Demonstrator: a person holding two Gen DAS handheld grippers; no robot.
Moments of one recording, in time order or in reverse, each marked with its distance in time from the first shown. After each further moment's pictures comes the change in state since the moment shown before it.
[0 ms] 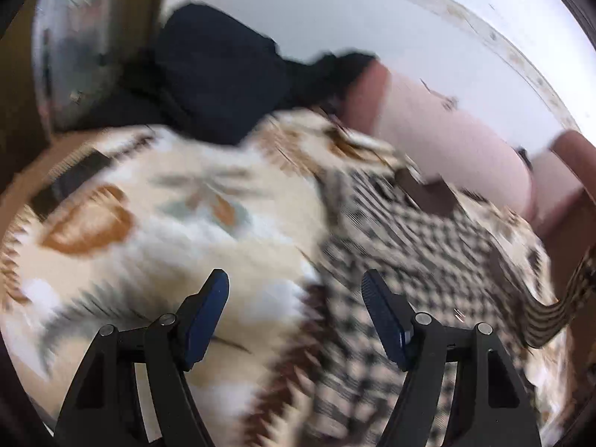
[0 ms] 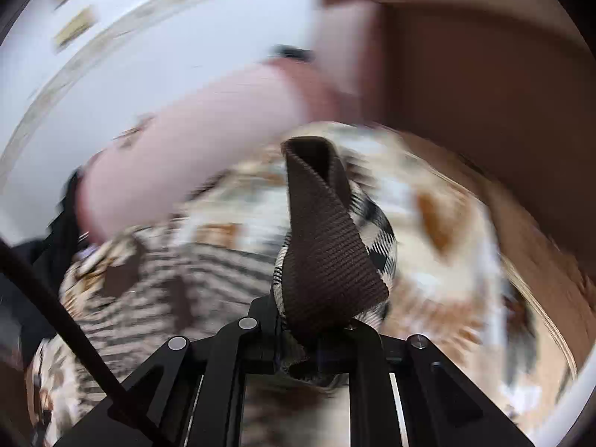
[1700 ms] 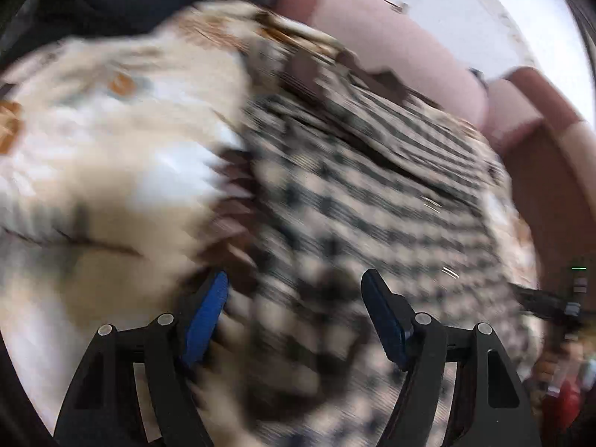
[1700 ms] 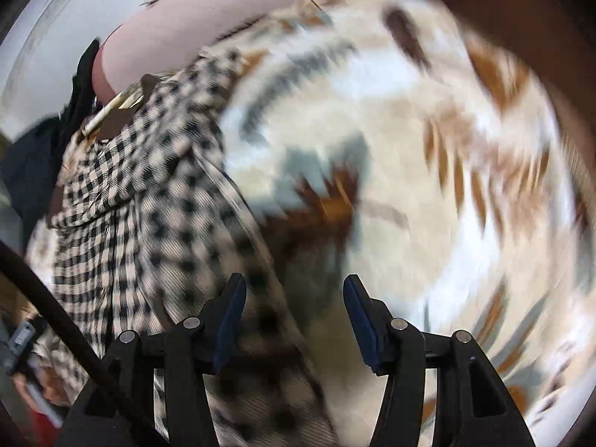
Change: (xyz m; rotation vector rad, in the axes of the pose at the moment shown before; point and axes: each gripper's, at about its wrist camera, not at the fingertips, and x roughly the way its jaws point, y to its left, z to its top) left arm 0.060 -0.034 -0.083 0.065 0.389 -0.368; right arm 0.058 -0.090 -0.166 0.058 0.459 0.161
